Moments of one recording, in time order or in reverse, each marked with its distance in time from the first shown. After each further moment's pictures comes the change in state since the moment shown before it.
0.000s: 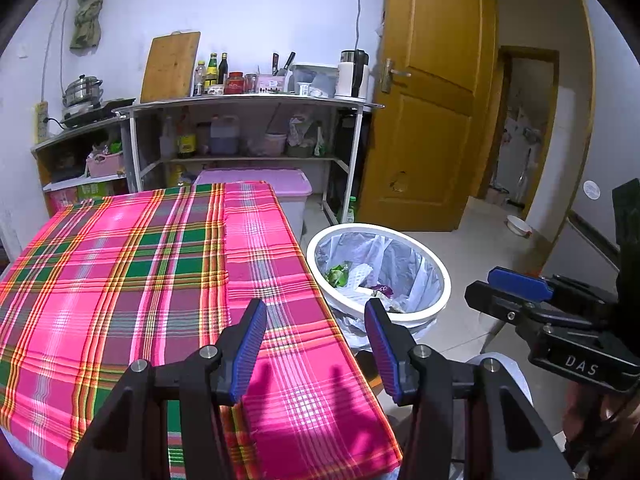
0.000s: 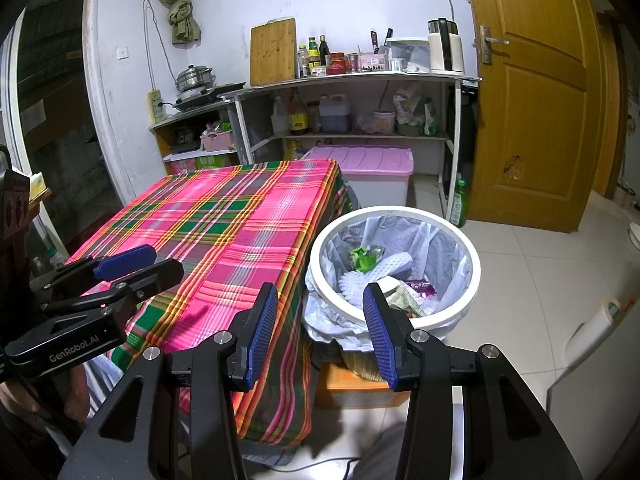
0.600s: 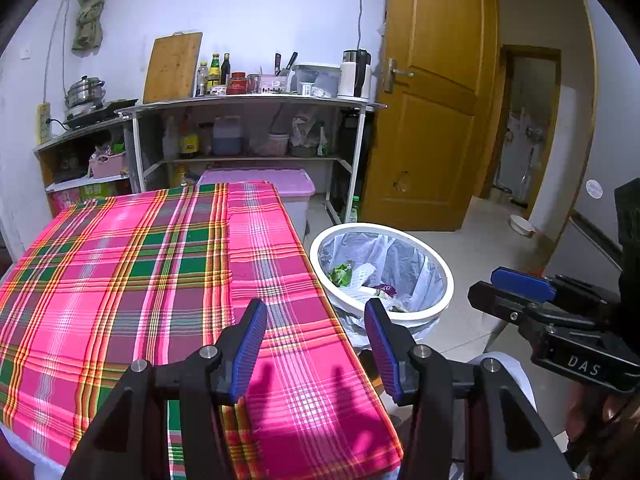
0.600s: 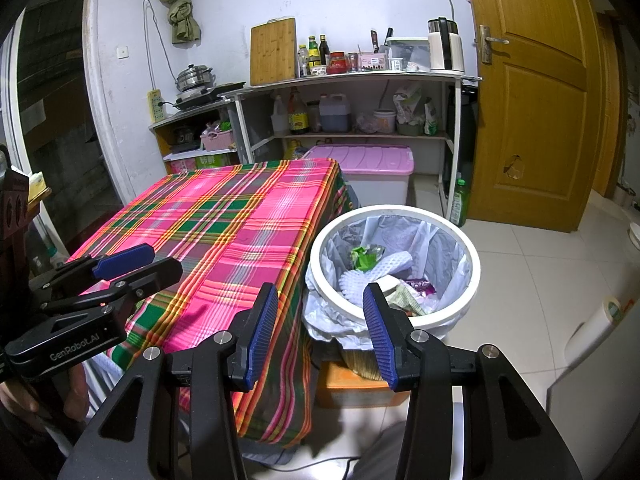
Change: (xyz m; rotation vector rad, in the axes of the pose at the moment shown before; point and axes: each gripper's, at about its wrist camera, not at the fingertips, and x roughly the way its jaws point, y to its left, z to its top) left arm -0.002 0.004 -0.001 0.002 0.000 0.007; right arm -0.001 0.000 -0.001 -0.001 0.002 0.000
